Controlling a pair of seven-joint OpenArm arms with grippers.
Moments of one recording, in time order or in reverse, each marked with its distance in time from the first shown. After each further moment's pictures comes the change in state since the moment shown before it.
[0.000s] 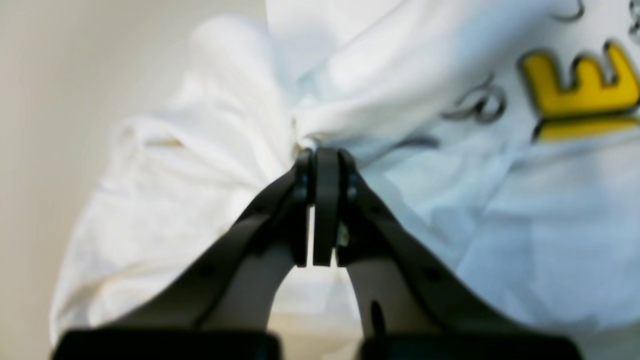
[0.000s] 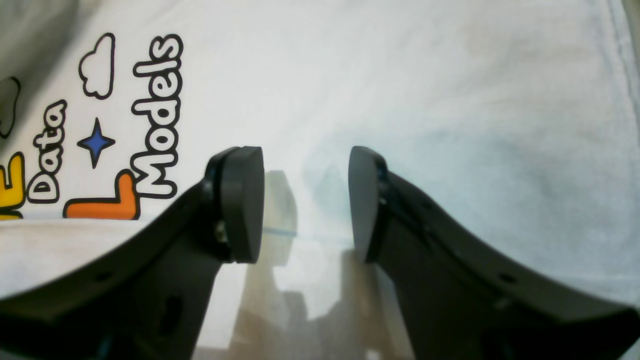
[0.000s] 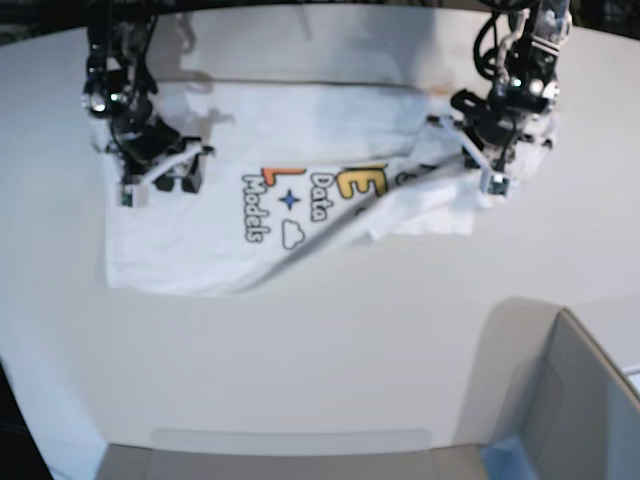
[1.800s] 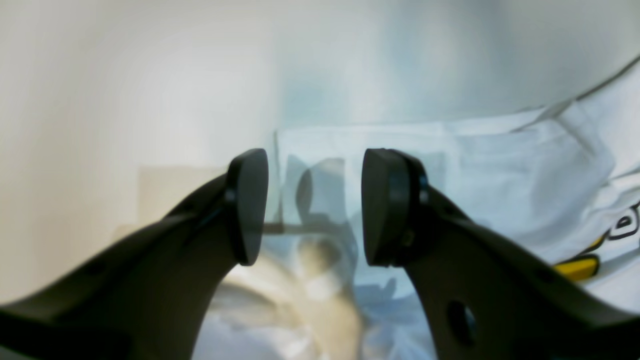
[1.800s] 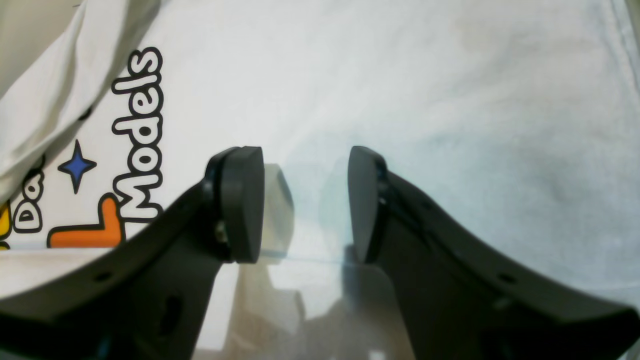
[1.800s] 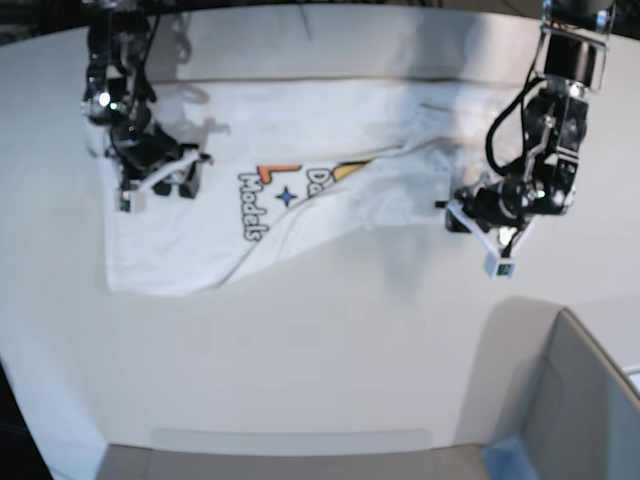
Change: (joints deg) left arm -26.5 -3.6 4.2 -21.8 -20.5 0.1 6.8; right arm 2.2 0.1 0.0 -4.0 0.1 0.0 0.9
